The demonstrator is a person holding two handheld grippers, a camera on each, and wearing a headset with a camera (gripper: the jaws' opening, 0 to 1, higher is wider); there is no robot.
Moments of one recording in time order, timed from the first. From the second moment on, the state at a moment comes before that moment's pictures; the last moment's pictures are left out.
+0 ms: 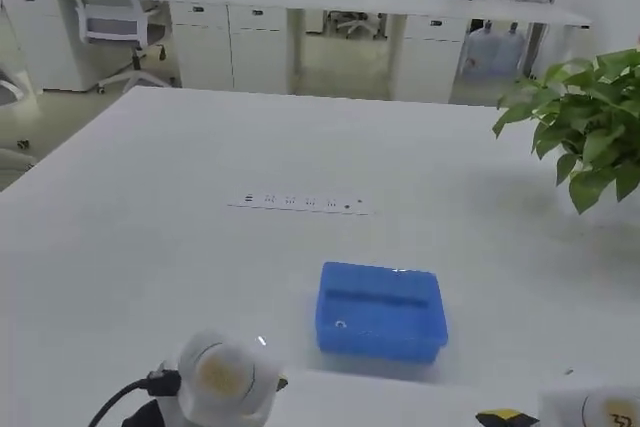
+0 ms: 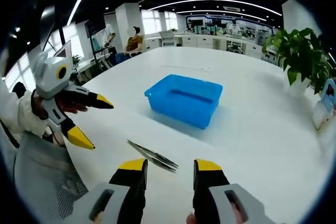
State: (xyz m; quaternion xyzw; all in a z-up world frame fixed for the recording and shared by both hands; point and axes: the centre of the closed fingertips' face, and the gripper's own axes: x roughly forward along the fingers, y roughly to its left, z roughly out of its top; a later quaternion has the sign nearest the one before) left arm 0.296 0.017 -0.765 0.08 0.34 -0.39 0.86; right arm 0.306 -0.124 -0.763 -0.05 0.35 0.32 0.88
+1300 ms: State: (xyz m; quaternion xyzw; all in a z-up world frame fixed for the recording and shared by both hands) left arm 0.289 0.042 -0.732 0.07 0.33 -0.41 0.85; right arm 0.314 -0.110 -0.716 0.02 0.32 0.40 0.86
